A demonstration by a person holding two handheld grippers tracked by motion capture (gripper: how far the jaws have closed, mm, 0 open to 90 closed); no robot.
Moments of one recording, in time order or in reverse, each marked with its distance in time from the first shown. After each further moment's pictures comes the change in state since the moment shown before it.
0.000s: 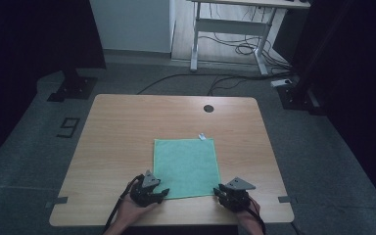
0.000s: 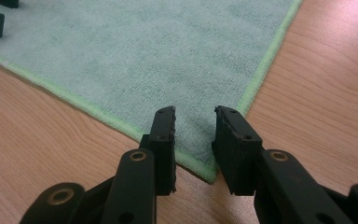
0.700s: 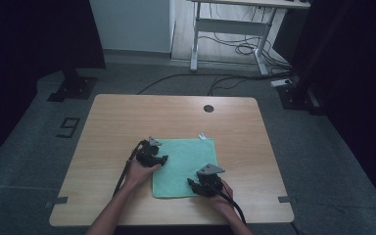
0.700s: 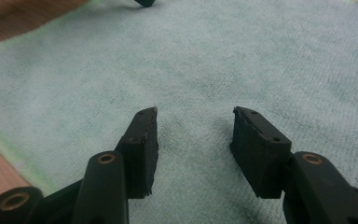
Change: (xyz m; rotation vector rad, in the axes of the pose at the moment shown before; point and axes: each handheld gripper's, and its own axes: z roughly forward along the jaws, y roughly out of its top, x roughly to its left) left arm 0.086 0.073 0.057 0.079 0.125 -0.096; right arm 0.039 0.053 0.066 0.015 0.055 -0.043
